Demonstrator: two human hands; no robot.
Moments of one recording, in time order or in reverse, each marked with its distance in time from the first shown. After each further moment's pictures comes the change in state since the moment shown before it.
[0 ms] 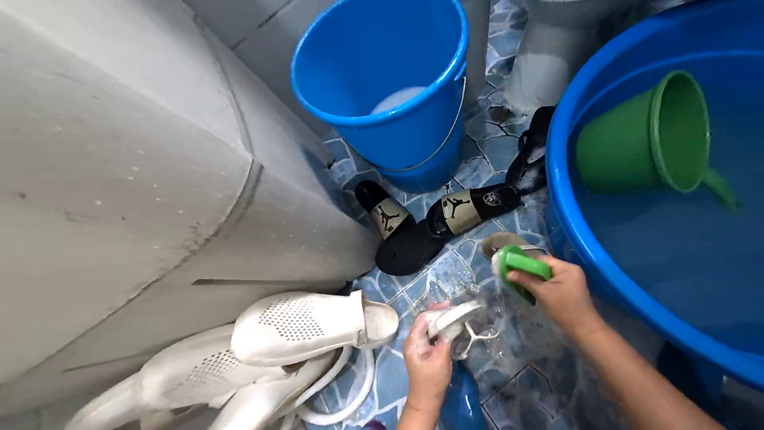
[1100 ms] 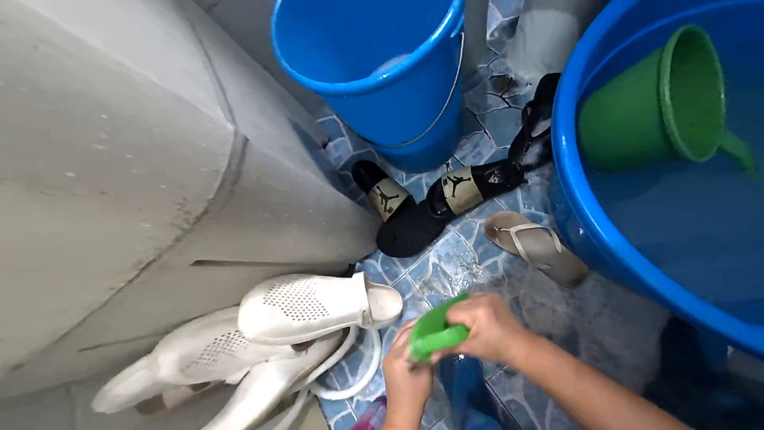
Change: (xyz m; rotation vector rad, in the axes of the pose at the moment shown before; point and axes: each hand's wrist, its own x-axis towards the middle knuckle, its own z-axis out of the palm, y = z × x) left_hand -0.036 -0.010 -0.061 0.526 -0.118 0.115; right_hand -0.053 -0.026 0.064 0.043 -0.471 -0.426
